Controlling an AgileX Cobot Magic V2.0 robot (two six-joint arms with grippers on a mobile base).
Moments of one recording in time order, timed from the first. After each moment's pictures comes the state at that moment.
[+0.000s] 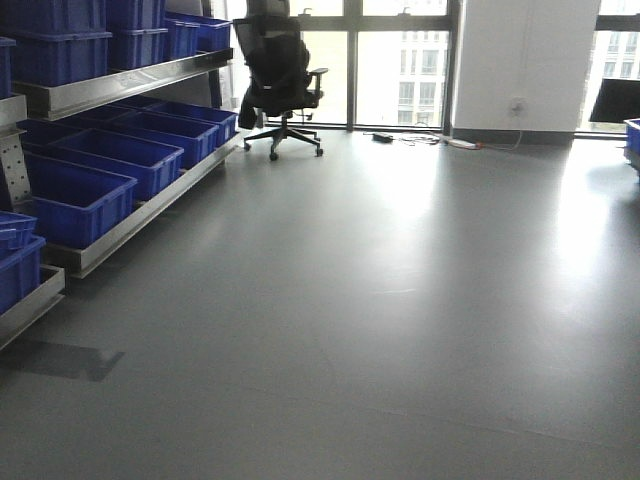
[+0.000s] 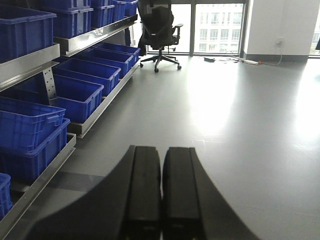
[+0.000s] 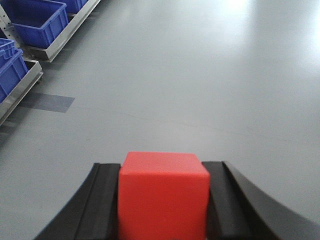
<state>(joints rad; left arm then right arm) -0.06 -0.01 0.01 0.01 0.13 -0.02 0.10 0.58 -0.62 0.11 0.53 0.10</state>
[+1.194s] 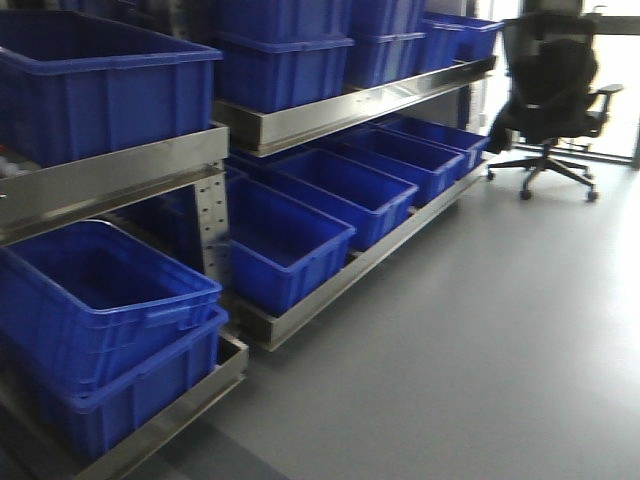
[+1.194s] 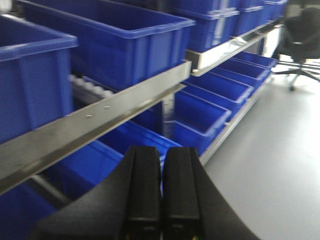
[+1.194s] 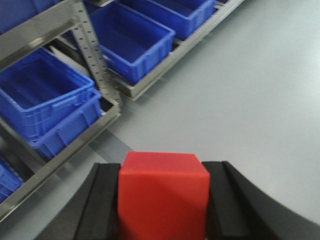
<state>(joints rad) -0.06 -0.01 0.01 0.01 0.13 -0.02 0.10 0.58 -0.62 0.11 0.53 0.10</state>
